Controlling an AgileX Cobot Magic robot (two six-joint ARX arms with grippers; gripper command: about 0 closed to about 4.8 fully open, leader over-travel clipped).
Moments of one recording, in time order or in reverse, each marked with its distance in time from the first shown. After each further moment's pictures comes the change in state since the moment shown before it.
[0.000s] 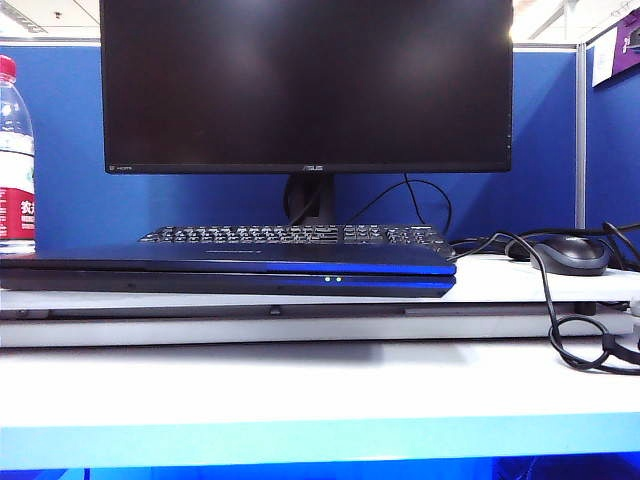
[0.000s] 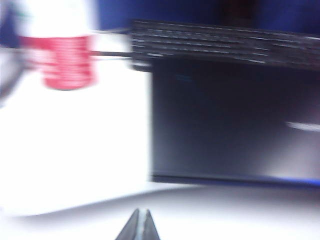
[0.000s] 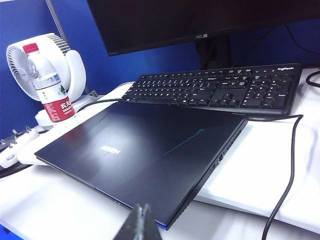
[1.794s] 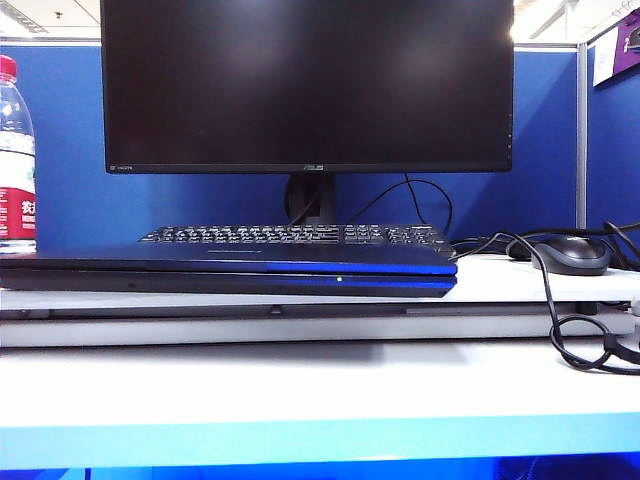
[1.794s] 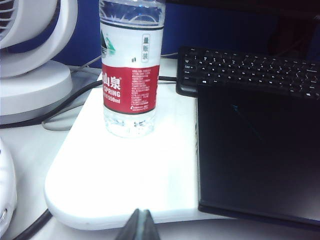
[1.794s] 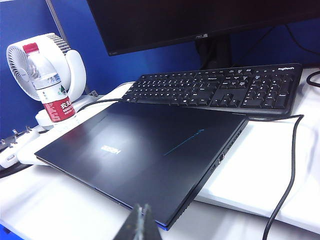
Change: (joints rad) left arm 0.119 0.000 0.000 0.061 -0.004 -0.013; right arm 0.000 0.000 0.000 0.000 0.000 0.000
